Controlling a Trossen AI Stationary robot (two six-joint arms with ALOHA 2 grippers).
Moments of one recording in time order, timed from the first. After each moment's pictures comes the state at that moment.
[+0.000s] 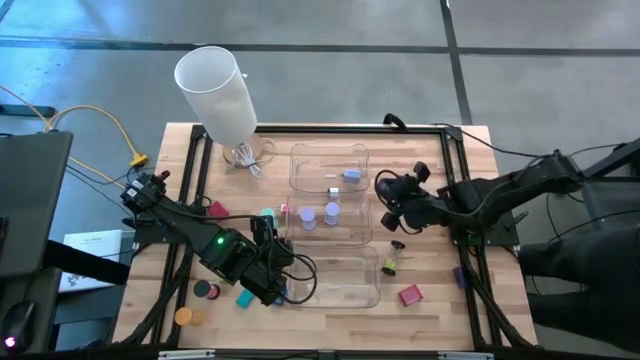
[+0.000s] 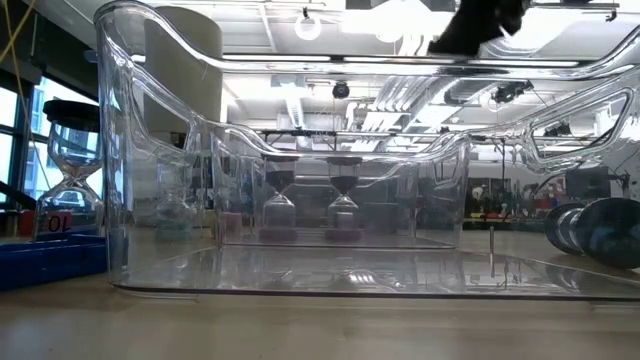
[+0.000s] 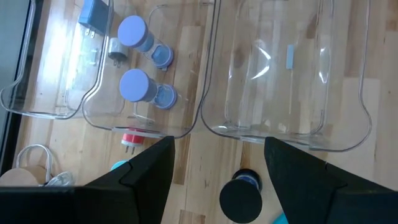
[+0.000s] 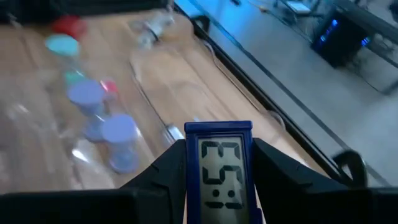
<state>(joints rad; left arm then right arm) -0.57 1.70 1.80 -1.35 -0.50 -0.62 0.30 1.15 1.00 -0.68 0.82 0.46</state>
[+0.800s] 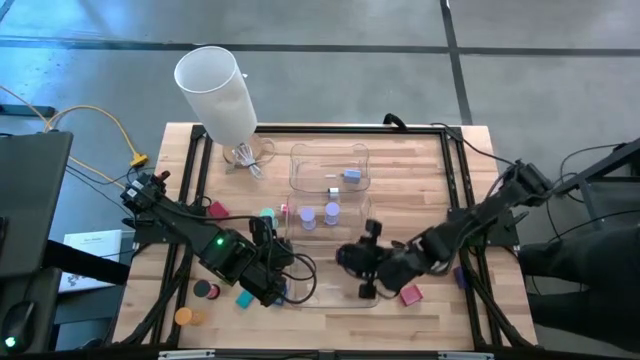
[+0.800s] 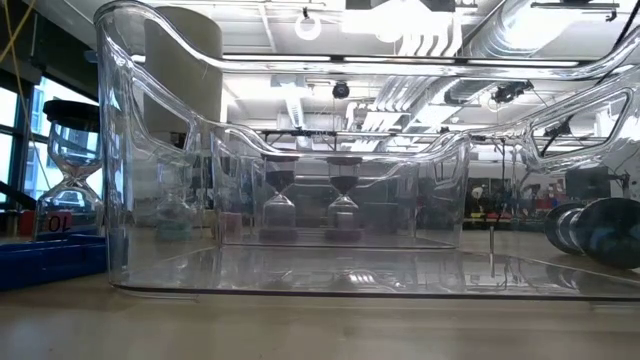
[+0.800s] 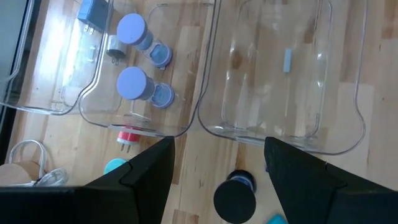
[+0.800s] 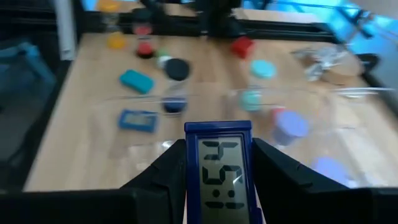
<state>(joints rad) -0.58 1.70 1.80 -1.35 -0.50 -0.66 0.56 1.56 1.22 -0.33 0.61 0.34</state>
